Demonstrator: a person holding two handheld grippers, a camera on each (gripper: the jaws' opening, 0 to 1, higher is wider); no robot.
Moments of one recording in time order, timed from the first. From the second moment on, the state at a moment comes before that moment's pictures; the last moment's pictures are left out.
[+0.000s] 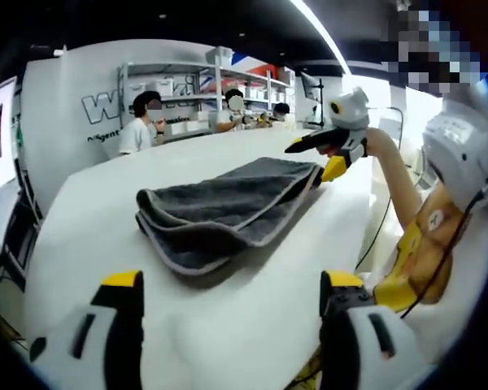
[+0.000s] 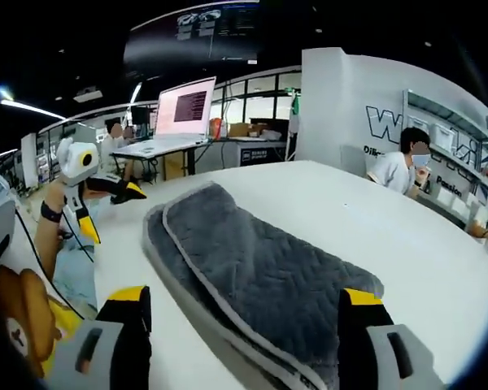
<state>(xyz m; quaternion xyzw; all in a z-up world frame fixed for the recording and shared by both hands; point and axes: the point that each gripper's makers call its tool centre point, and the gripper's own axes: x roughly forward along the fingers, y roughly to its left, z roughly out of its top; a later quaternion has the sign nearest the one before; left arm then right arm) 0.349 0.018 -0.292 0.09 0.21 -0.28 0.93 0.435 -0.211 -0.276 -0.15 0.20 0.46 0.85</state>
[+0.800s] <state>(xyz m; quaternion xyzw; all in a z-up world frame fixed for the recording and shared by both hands) 0.349 0.016 -0.294 0.10 0.23 -0.25 0.94 0.419 -0.327 -0.317 -0.07 0.24 0.40 0.88</state>
